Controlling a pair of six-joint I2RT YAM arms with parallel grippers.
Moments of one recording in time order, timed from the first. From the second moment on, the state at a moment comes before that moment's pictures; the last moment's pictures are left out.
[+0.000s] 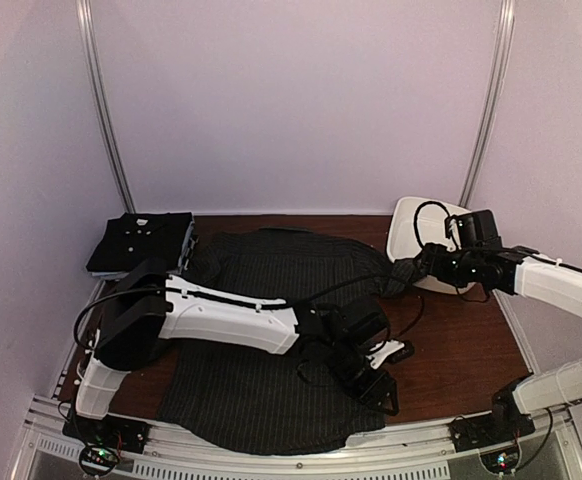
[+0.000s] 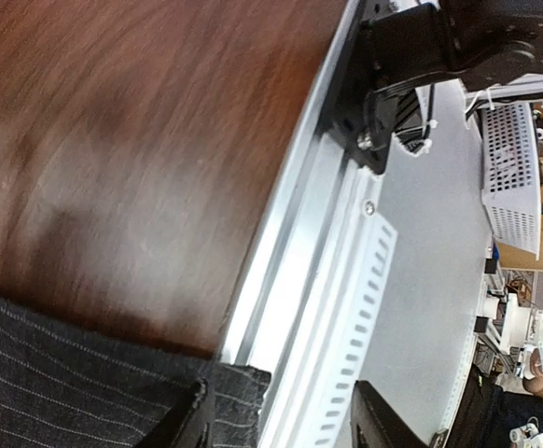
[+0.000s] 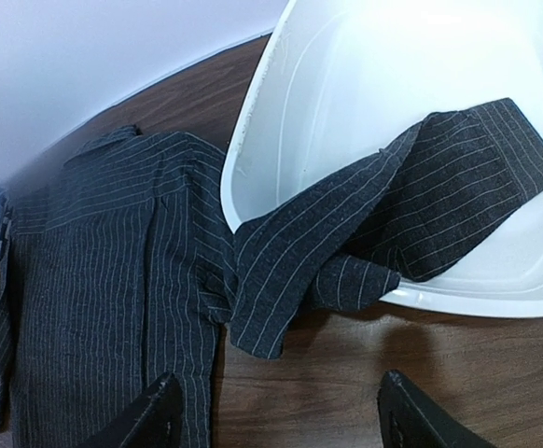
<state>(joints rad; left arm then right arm) -1.31 2.24 1.69 -0.37 0.59 -0.52 0.33 1.20 0.78 -0.26 0.04 0.55</state>
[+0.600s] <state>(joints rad) -1.03 1.99 1.54 -0.35 0.48 -0.49 0.01 1.62 1.06 -0.23 0.03 0.46</state>
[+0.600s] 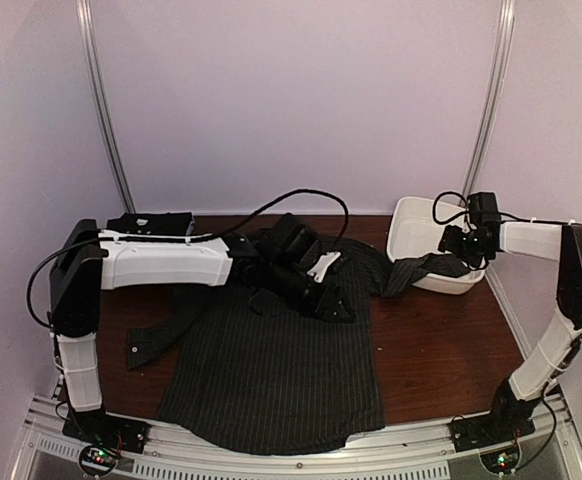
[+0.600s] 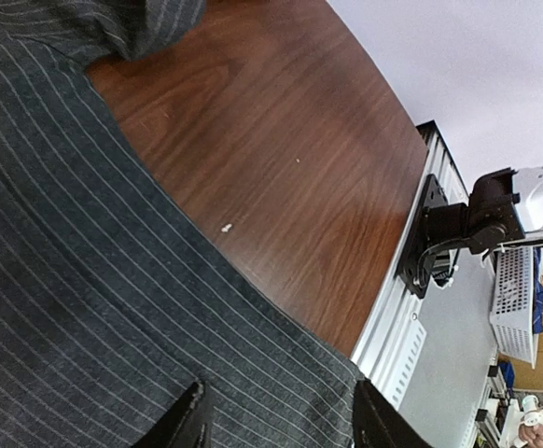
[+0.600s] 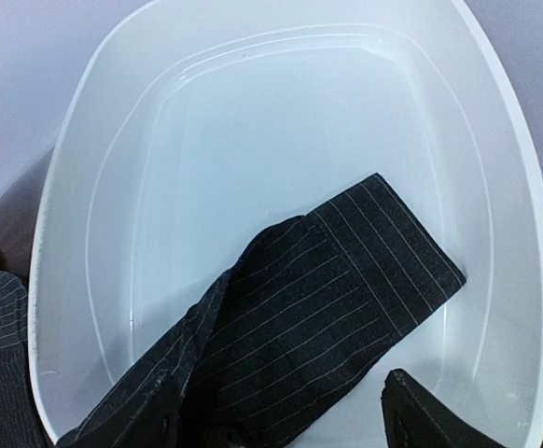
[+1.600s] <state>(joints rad) -0.95 1.89 1.48 -0.38 0.40 -0.46 -0.01 2.05 1.32 -0.21 0.07 0.44</state>
